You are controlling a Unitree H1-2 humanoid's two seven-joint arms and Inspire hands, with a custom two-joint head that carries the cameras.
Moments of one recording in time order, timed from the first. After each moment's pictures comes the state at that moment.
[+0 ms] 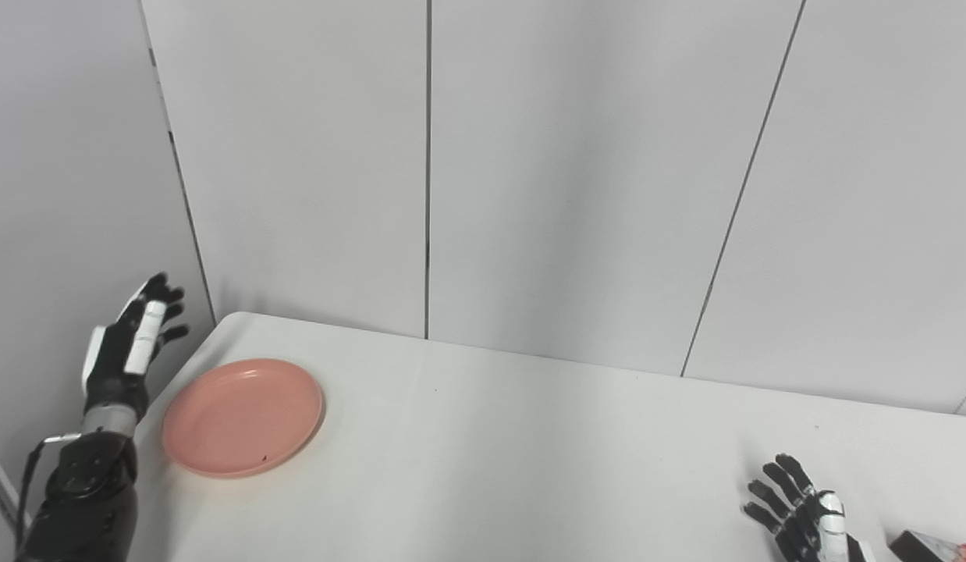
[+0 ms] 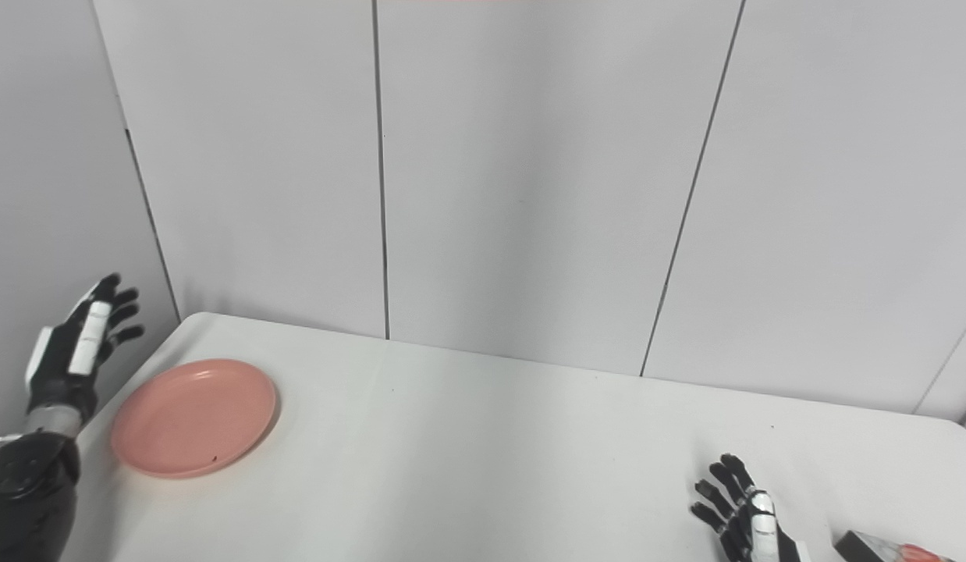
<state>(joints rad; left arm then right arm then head) -0.68 0.55 0.35 1.00 -0.18 -0.40 -0.02 -0.27 -0.11 -0.14 0.24 0.22 -0.13 0.13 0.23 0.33</state>
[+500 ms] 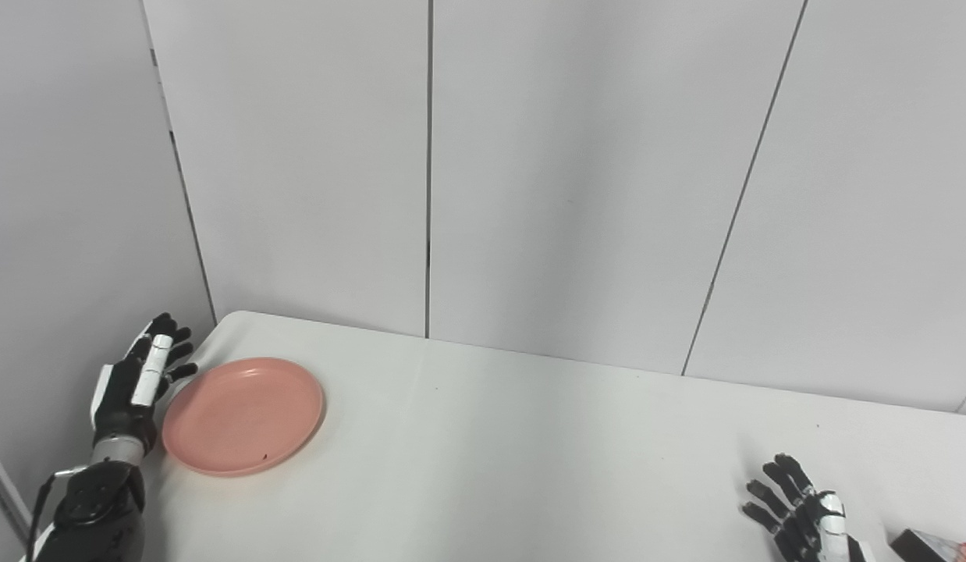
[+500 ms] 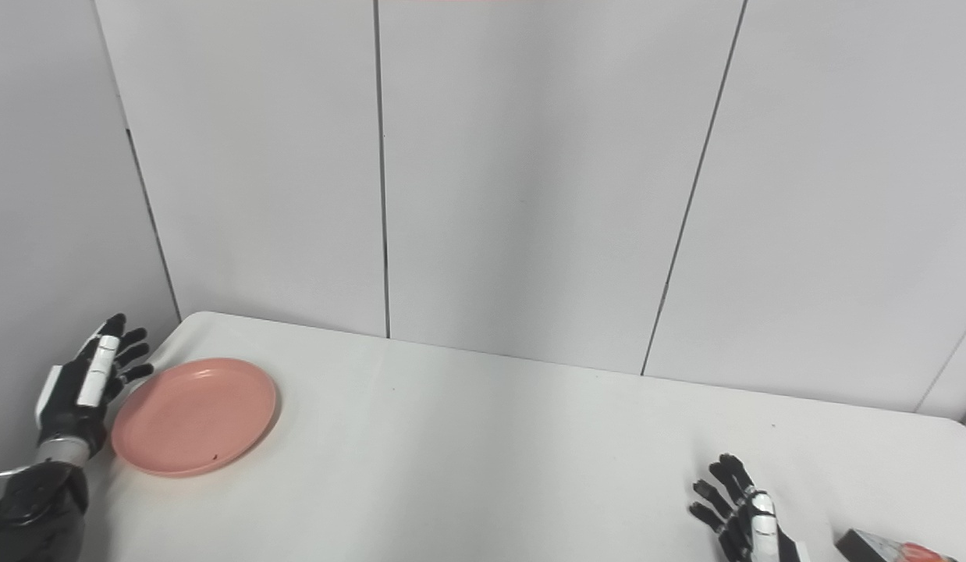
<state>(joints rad) -0.67 0.52 0.34 1.05 -0.24 -0.41 -0.05 -0.26 -0.11 -0.14 0.22 0.22 -0.12 0.13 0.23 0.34</state>
